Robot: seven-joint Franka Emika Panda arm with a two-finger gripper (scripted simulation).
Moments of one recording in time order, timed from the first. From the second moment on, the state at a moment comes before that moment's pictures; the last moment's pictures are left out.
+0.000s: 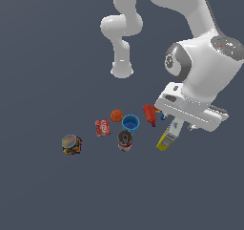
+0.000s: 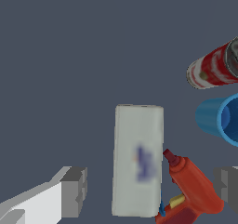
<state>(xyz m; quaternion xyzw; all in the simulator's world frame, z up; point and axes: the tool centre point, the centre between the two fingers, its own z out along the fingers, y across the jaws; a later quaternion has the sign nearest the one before) 0.050 0.214 0.202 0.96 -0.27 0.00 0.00</state>
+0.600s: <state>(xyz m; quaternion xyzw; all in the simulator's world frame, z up) 0.049 0.214 0.168 0.96 -0.27 0.00 0.00</state>
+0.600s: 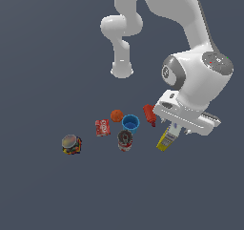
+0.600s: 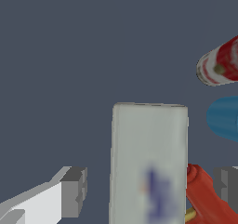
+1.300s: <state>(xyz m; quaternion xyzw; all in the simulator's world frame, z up) 0.050 0.215 0.153 0.96 -0.27 0.00 0.00</state>
